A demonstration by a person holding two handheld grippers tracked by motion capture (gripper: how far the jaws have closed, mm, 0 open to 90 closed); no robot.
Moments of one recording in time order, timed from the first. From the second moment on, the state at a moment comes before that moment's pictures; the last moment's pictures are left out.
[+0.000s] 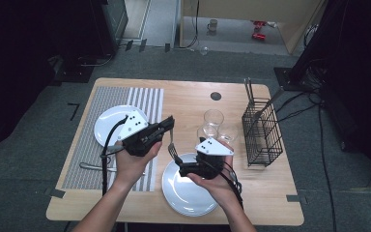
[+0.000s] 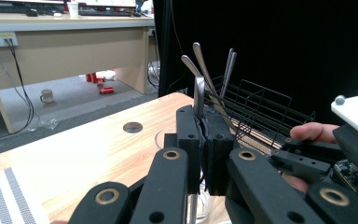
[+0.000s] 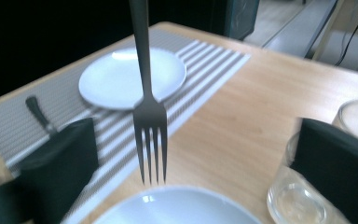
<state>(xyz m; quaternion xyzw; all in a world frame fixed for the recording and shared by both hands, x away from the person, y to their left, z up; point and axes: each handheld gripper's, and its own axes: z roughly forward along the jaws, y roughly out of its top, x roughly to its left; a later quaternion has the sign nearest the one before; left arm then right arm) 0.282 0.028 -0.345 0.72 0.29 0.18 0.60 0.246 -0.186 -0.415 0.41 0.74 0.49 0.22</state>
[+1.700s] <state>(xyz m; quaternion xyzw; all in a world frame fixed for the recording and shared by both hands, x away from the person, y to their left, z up) 0.333 0.058 -0.361 0.68 0.34 0.23 0.60 0.200 -0.305 -0.488 0.50 0.72 0.41 0.23</state>
